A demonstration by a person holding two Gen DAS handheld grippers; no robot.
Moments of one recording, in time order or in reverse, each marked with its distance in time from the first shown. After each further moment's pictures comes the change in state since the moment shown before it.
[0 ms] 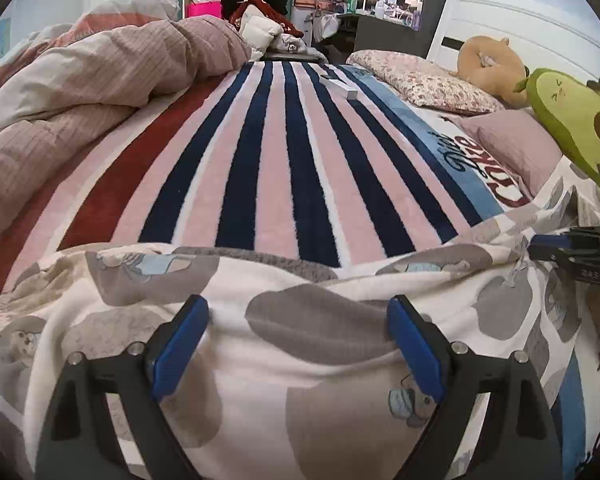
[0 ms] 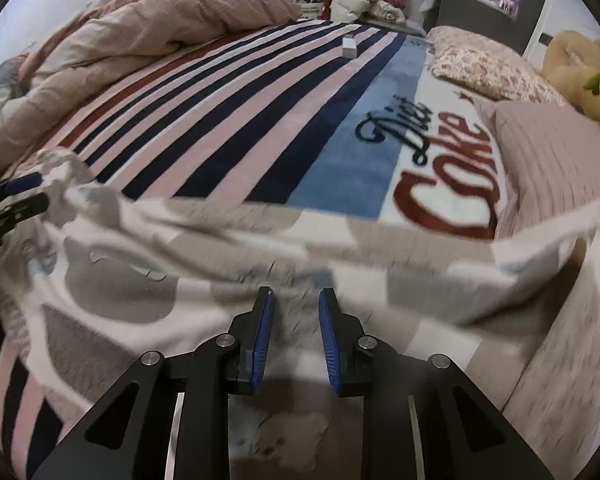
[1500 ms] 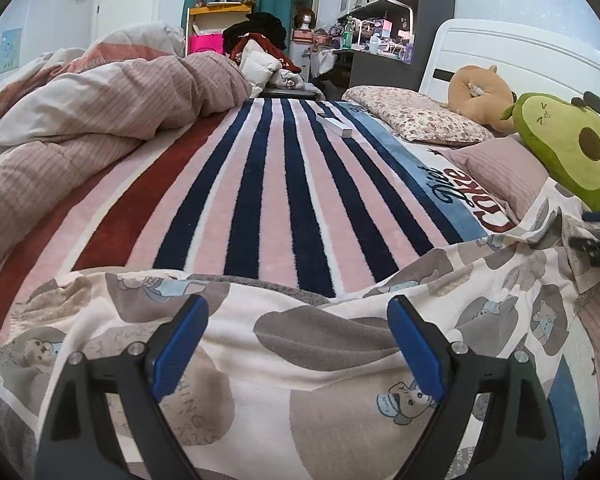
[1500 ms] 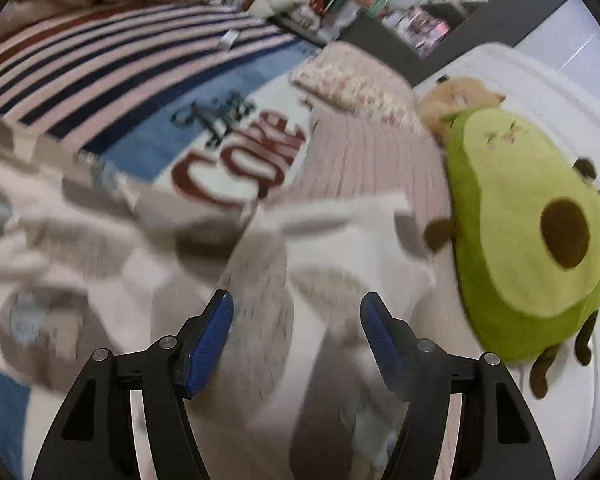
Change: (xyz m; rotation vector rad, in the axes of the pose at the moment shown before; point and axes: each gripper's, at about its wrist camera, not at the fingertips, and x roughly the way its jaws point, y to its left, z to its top) left arm -0.028 0.001 -0.003 -0.003 -0.134 -0.009; right arm -0.073 -0.072 -0.032 -0.131 0.089 -0.496
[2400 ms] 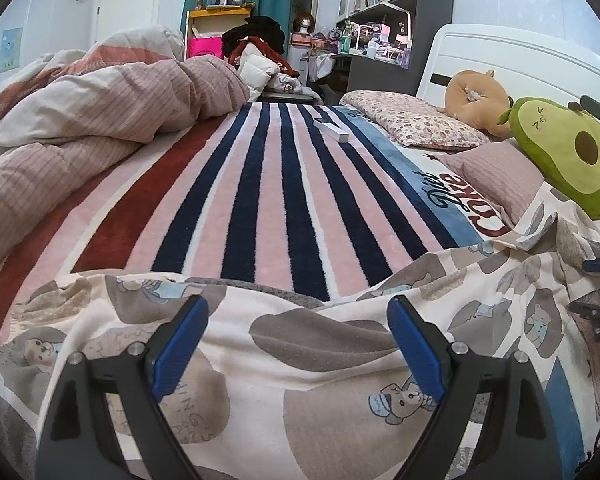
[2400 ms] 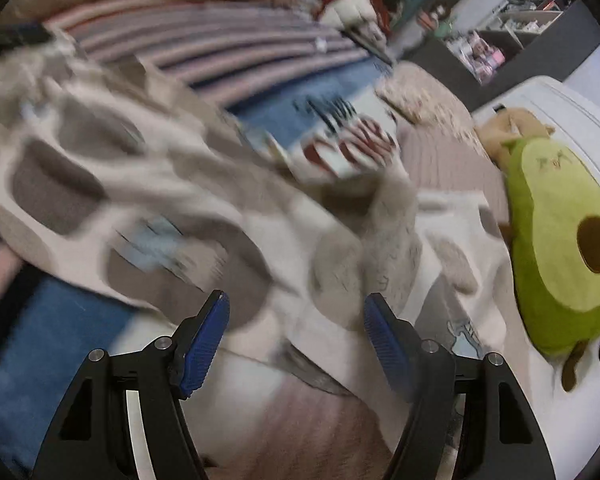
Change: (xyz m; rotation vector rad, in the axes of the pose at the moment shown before) left arm -0.003 -0.003 0.002 -0.001 -0.016 -0.011; right arm -0.028 0.077 -0.039 -0.171 -0.031 0.054
